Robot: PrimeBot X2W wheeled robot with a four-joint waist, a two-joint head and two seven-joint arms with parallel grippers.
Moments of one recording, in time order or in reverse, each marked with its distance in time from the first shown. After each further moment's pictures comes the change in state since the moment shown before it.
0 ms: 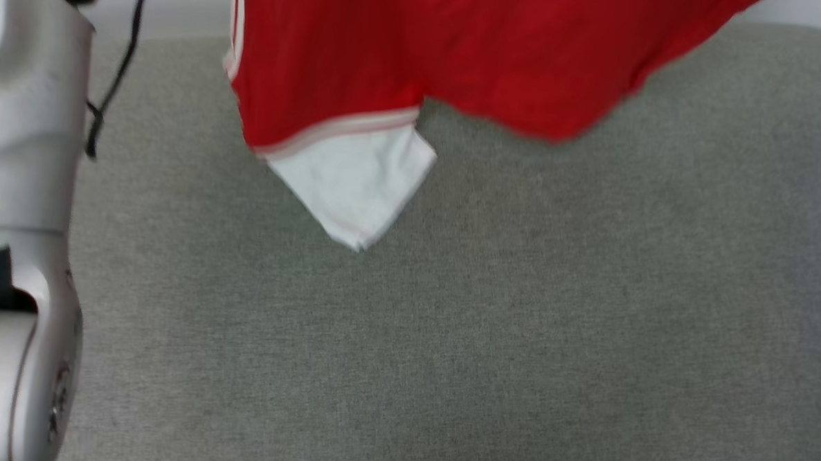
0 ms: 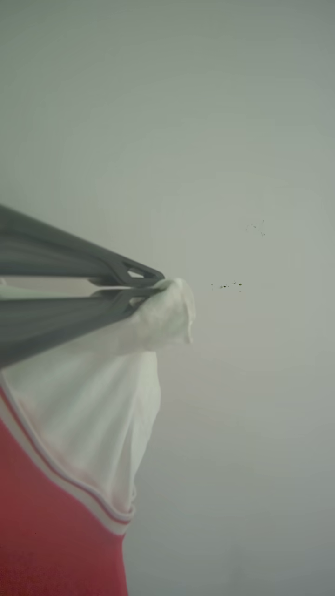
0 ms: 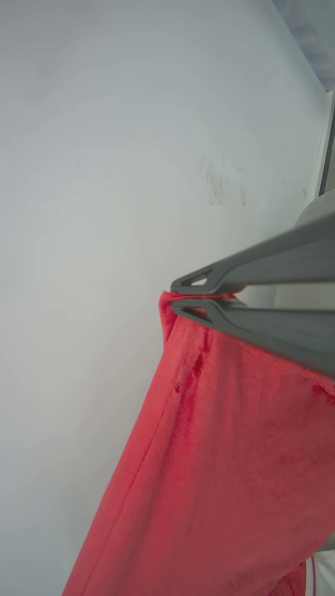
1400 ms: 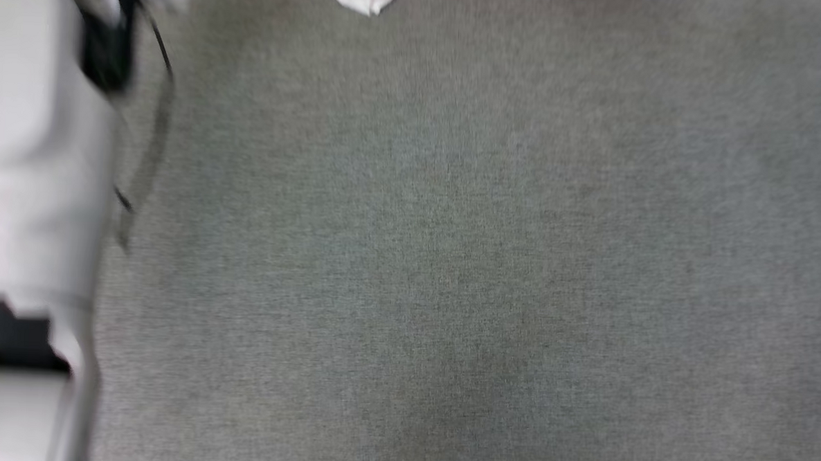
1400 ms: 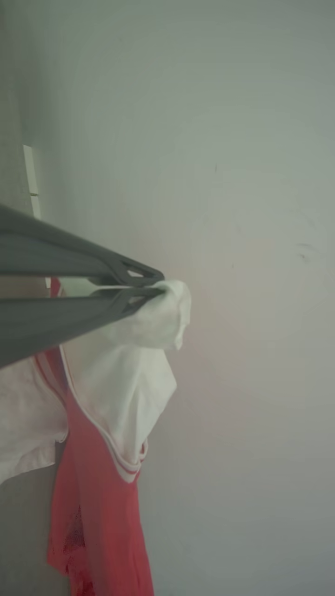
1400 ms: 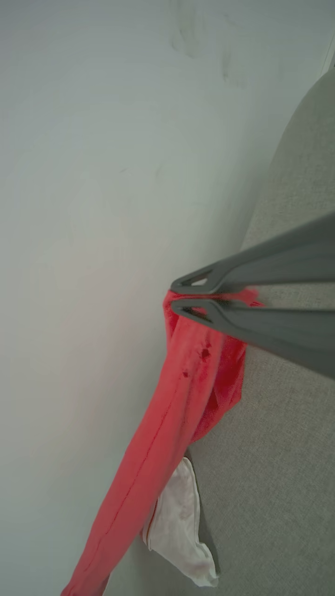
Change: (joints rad) left arm 0.070 0.019 -0.038 0.057 -0.089 0.003 -0.039; right arm -0.061 0.026 0.203 0.067 0.060 0.000 -0.235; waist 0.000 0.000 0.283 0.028
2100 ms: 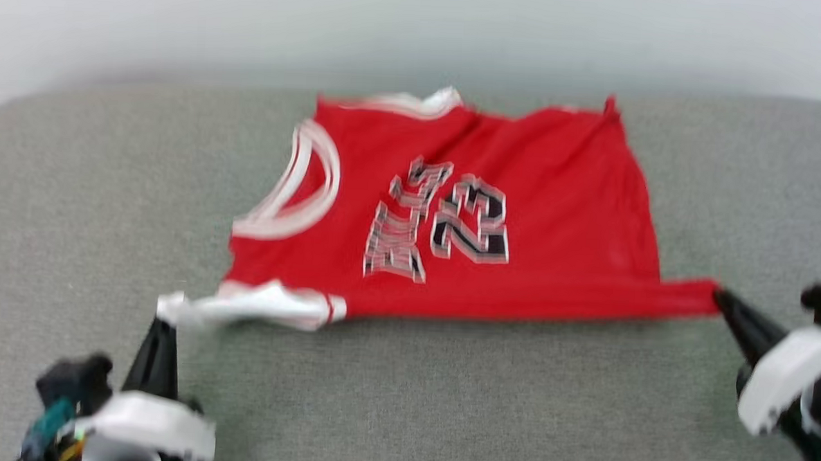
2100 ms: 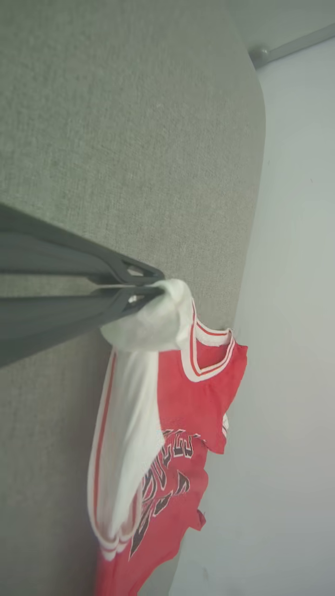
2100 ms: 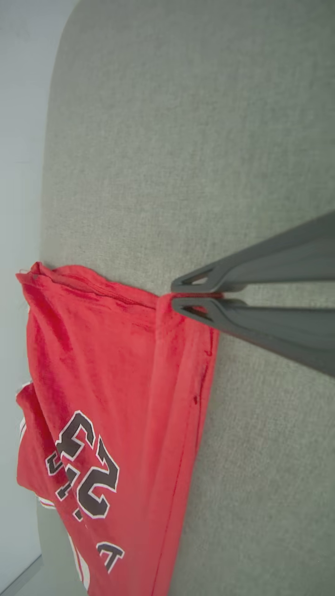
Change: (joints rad) left arm 1.139 -0.050 0.144 -0.531 -0.150 0.131 0.011; right arm 0.869 -0.063 -0.103 -0.164 0.137 0.001 -0.072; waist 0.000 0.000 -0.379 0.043
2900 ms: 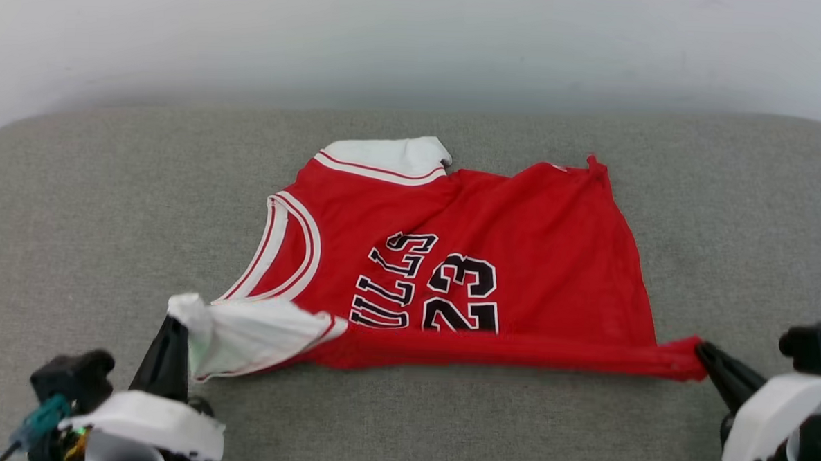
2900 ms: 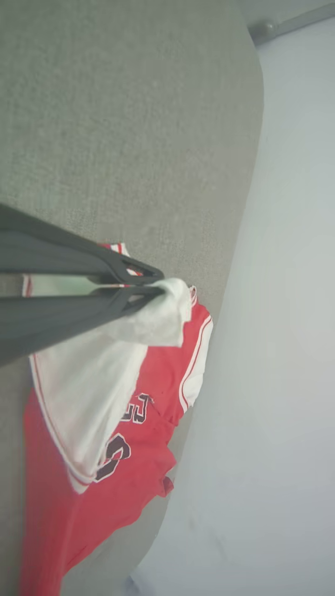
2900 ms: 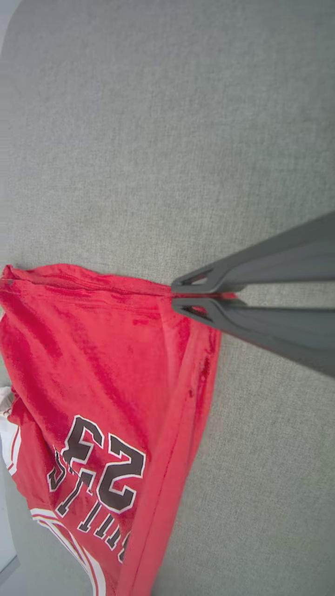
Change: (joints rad) left arm 0.181 -0.001 -0.007 -0.314 -0.062 0.072 0.165; right arm 0.412 0.170 -0.433 -0.448 -0.257 -0.001 0.390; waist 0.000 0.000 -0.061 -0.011
